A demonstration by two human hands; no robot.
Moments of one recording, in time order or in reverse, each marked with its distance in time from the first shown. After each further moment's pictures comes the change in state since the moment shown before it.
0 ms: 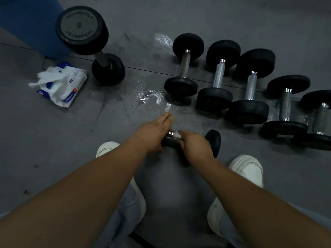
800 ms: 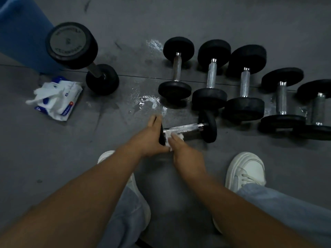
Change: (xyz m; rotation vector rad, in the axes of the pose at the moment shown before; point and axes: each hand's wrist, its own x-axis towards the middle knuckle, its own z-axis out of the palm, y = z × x) left_hand 0.001 -0.003 -0.005 -0.401 0.032 -0.106; right_hand -0.024 -0.014 0.020 0.169 0.043 -0.052
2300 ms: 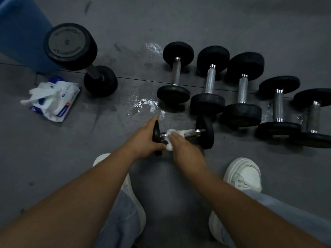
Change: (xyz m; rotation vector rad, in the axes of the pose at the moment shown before) left_hand 0.009 -0.010 0.000 -0.254 0.055 -0.081; right_hand 0.021 0.009 -0.013 -0.093 0.016 -0.011
